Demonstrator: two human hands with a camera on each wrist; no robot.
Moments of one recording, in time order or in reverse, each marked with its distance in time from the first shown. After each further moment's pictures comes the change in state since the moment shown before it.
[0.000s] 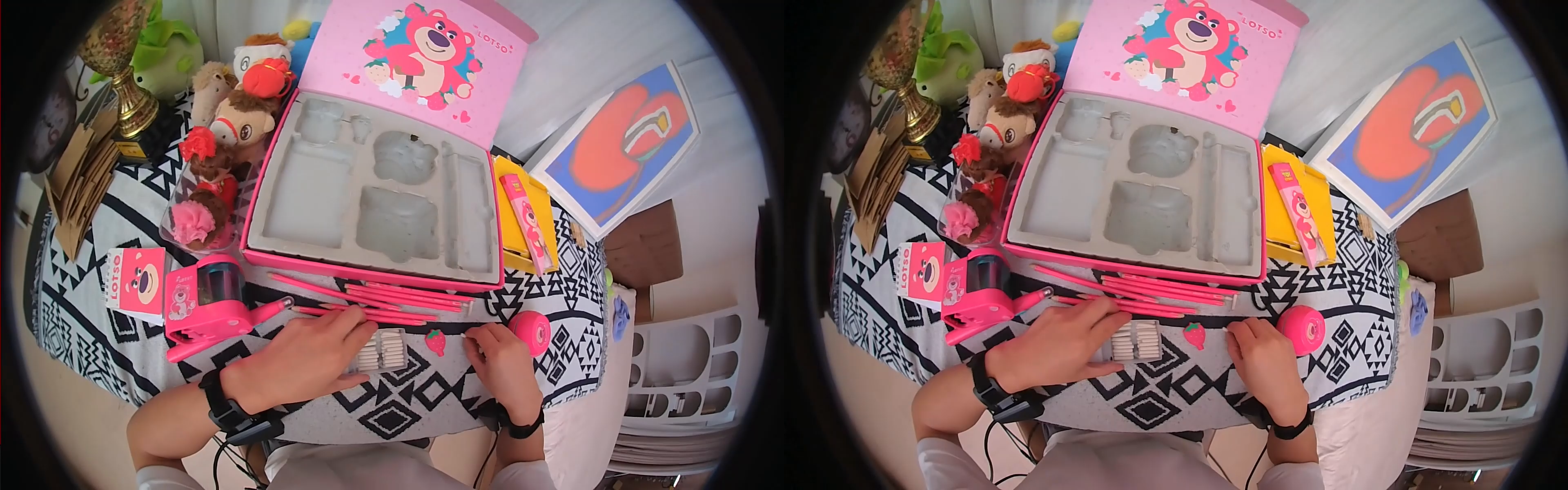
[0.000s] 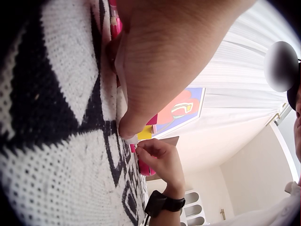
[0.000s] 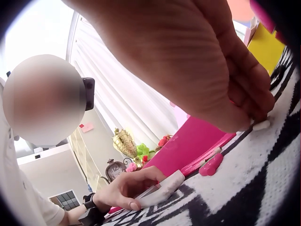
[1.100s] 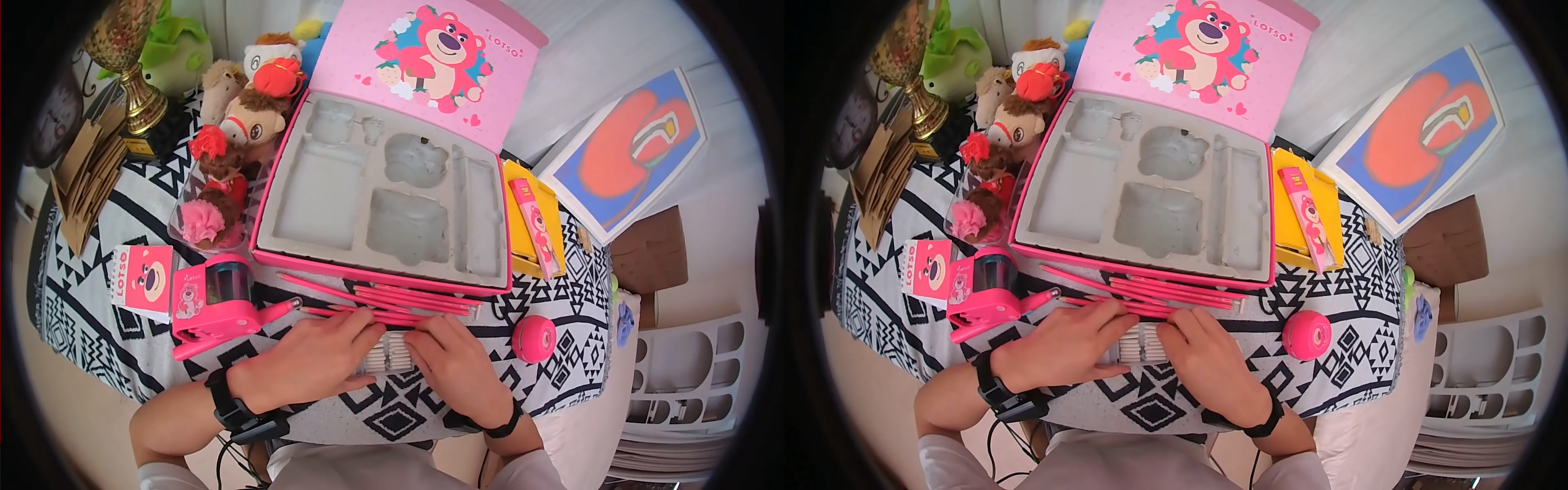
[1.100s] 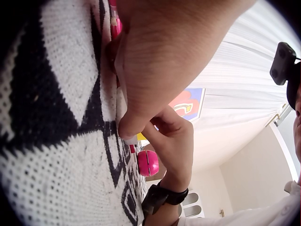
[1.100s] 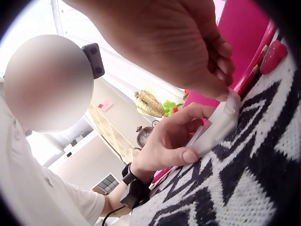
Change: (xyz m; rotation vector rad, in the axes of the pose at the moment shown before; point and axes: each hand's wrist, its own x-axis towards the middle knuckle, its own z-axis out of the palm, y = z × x) left_hand 0.001 0.000 0.001 -0.011 -0.005 0.001; right_hand 0.041 -0.057 0.016 0.149 0.026 -0.342
